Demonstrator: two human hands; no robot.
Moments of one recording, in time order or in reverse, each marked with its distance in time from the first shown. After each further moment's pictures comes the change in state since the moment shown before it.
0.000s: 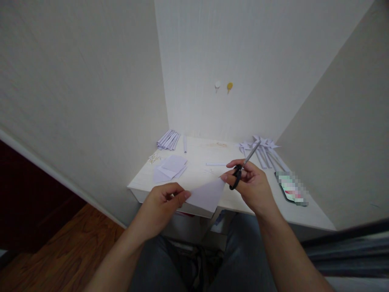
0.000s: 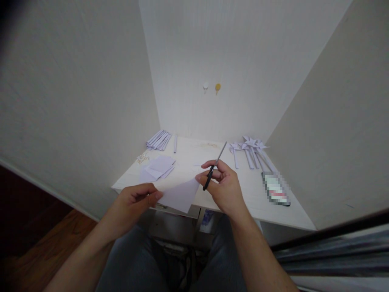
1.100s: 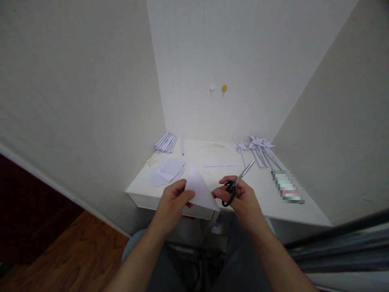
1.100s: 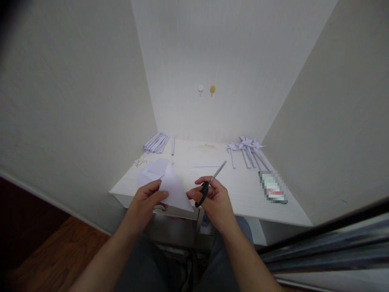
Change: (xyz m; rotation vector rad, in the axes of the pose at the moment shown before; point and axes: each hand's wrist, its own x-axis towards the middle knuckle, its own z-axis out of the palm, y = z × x) left_hand 0.016 -0.014 0.035 -0.289 0.058 -0.036; right_hand -0.032 0.028 0.012 0.179 0.003 0.129
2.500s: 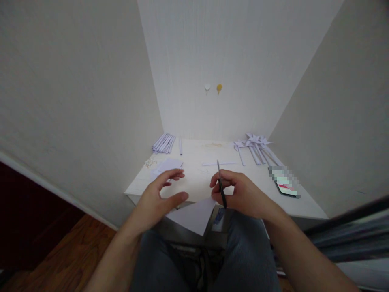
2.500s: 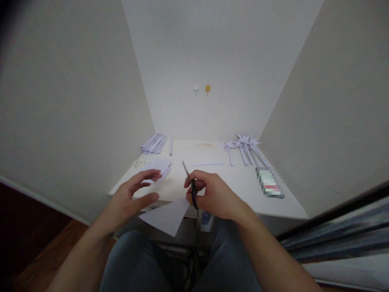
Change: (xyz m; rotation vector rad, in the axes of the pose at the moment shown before) left_hand -0.002 0.021 -0.034 0.363 -0.035 0.233; right_hand 0.010 -0.054 -0.008 -0.617 -0.405 -0.141
